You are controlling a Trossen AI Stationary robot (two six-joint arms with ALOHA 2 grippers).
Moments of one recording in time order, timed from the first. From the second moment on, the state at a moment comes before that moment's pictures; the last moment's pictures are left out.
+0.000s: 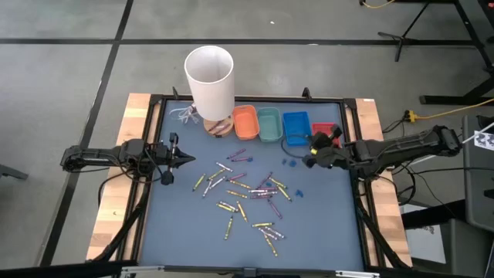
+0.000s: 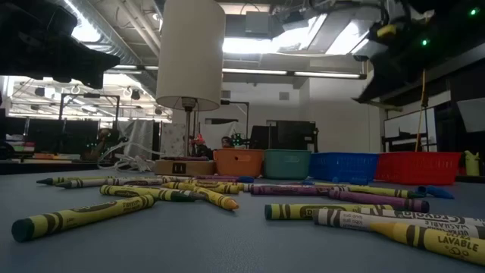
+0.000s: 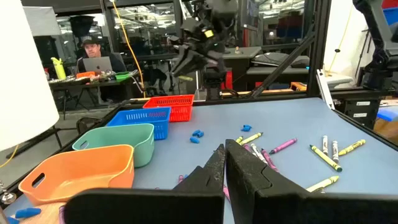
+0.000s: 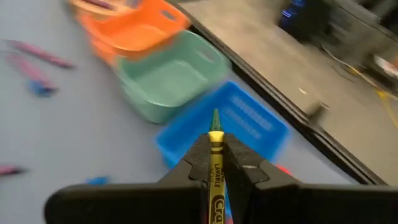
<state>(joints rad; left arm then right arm) 0.00 0.01 0.01 0.02 -0.04 0.05 0.13 0.95 0.61 -0.57 0.82 0.45</state>
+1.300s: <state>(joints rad) 0.00 0.01 0.01 0.02 -0.04 -0.16 -0.28 0.97 0.61 -0.71 0.63 0.57</state>
